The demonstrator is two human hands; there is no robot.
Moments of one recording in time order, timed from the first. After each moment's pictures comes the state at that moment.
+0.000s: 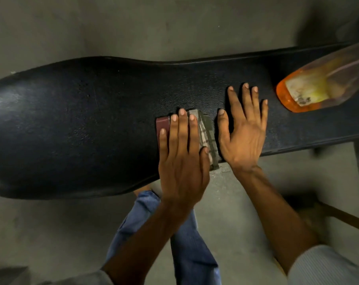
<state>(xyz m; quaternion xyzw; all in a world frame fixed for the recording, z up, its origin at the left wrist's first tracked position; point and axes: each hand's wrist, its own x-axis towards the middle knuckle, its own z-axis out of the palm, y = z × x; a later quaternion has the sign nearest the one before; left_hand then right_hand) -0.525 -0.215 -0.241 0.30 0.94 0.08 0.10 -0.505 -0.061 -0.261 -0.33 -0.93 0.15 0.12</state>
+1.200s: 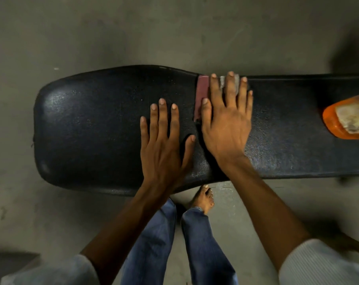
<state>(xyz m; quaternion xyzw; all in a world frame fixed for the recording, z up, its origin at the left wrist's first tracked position) -0.631 -0.307 -0.246 0.25 0.96 0.08 0.06 -0.623 -0.150 -0.232 -0.27 -0.96 0.11 0.03</state>
